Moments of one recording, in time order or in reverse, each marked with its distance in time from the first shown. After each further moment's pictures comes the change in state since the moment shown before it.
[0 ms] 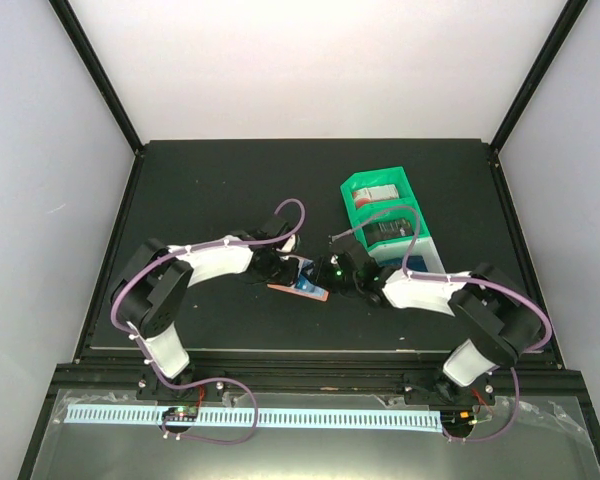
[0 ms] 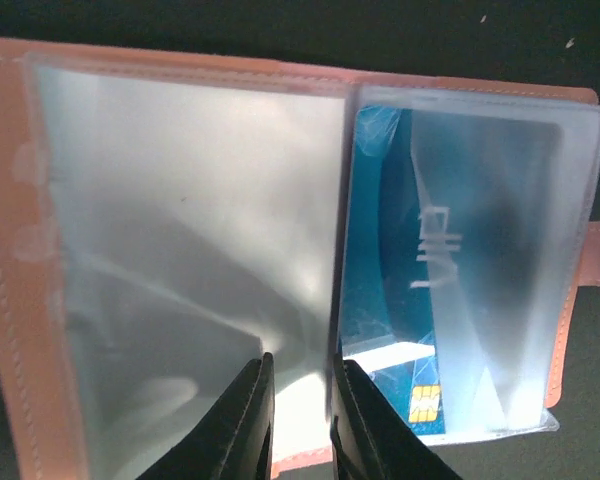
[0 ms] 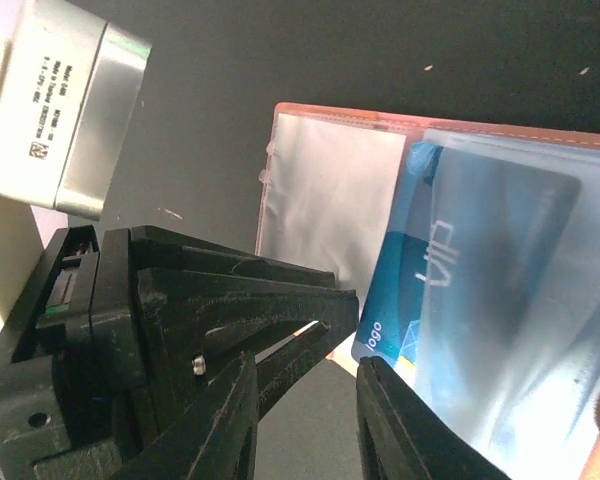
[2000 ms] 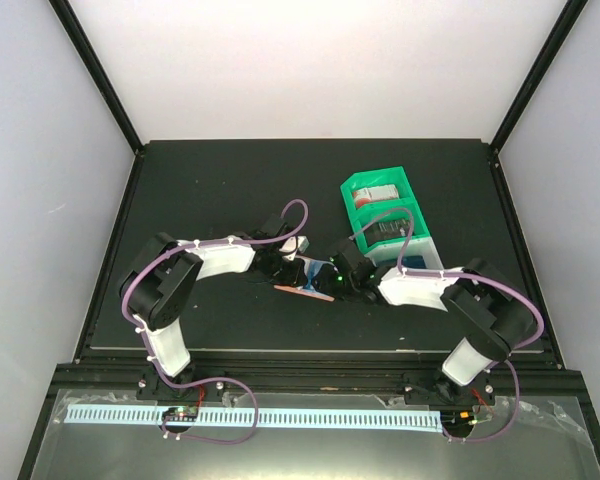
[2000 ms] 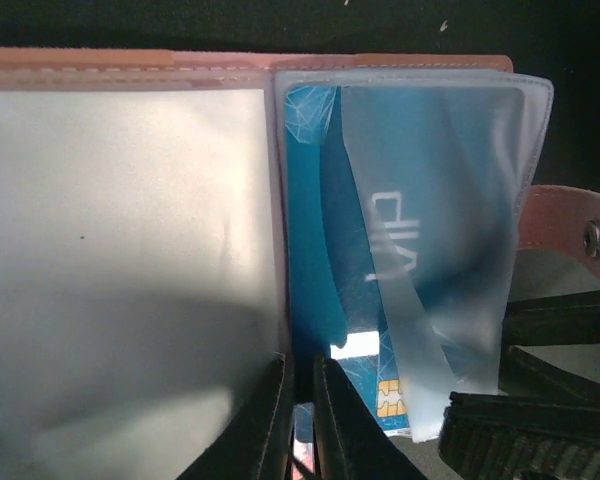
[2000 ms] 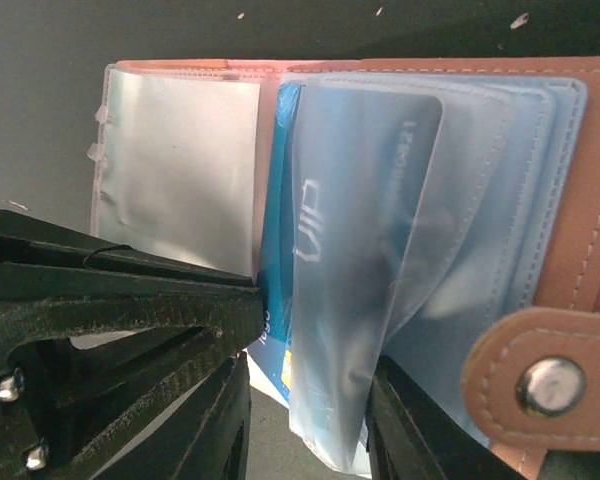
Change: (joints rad) left arm 0.021 0.060 -0.021 0.129 0.213 0.038; right arm 0.002 0.059 0.048 -0.201 0.055 -0.052
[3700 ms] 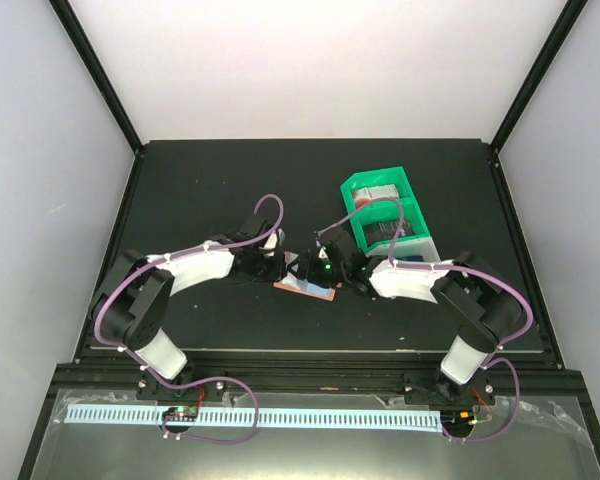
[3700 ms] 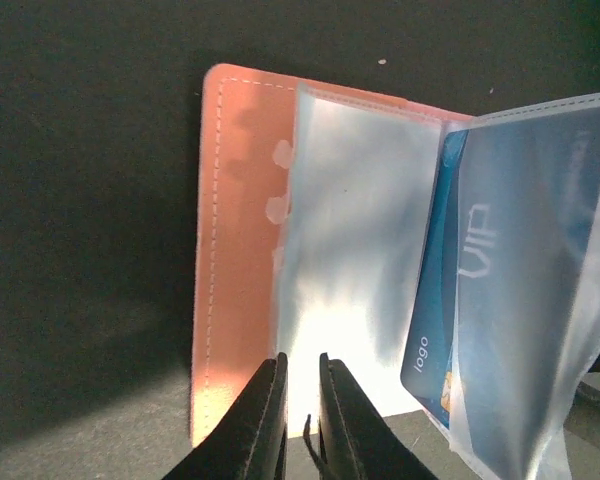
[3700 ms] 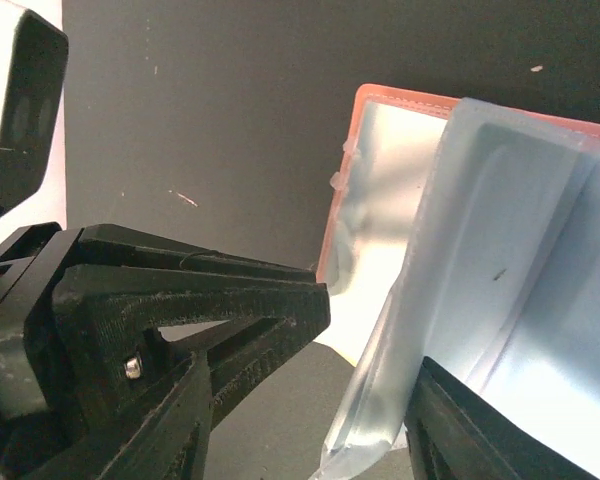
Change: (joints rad) left arm 0.068 -0.175 -0.097 -0.036 -0.169 -0.073; right arm 0.000 0.063 0.084 0.162 -0.130 -0.013
